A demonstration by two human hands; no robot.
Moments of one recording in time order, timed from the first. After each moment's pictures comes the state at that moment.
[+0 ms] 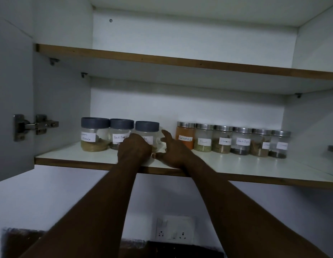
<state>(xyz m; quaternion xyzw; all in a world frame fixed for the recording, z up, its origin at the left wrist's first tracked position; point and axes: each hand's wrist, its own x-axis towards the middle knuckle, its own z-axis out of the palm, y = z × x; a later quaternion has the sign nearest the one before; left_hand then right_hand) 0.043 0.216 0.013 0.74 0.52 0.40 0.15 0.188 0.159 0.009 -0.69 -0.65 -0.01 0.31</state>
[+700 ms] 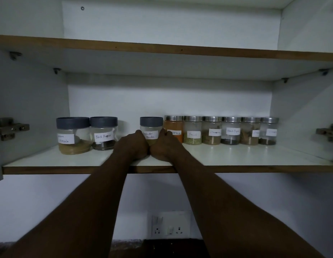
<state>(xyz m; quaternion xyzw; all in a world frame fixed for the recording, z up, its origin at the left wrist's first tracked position) 0.081 0.247 0.014 0.87 0.42 0.25 0.02 0.206 0.176 0.005 -0.75 -0.55 -0.01 0.36</state>
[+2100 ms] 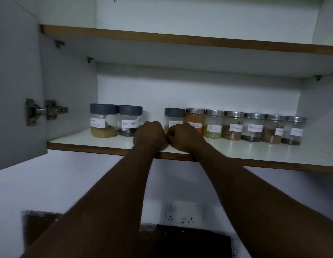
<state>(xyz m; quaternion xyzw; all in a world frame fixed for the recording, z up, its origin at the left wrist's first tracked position) 0.061 0.221 0.006 0.83 0.46 0.32 -0.04 0.190 0.166 0.010 -0.70 -0.66 -0.20 0.20</state>
